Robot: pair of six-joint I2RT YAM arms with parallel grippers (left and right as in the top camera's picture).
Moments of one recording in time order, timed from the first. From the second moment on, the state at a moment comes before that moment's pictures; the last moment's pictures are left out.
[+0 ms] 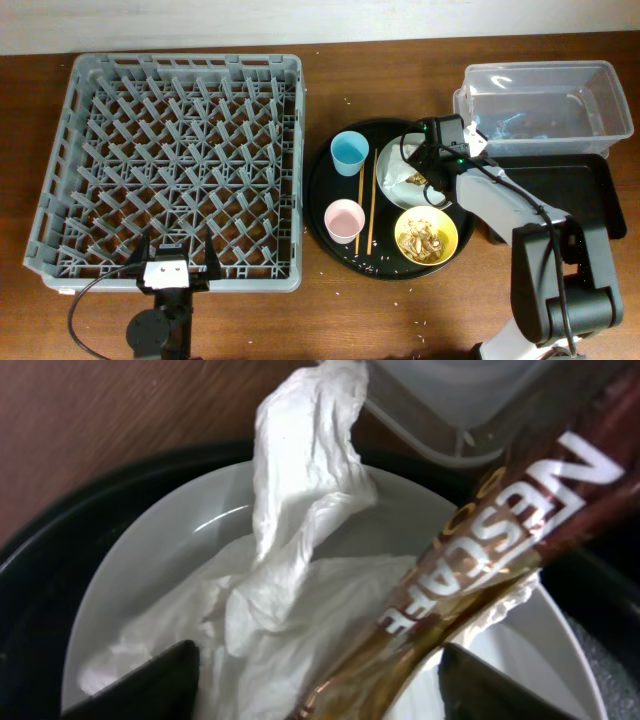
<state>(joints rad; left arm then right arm) 0.09 0.01 0.01 -0.08 0.03 0.11 0.15 1.79 1.02 -0.28 0.22 0.89</state>
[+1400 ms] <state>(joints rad) 0.09 0.01 0.01 -0.08 0.03 0.11 -0.21 1.82 1.42 -0.35 0.19 0.59</state>
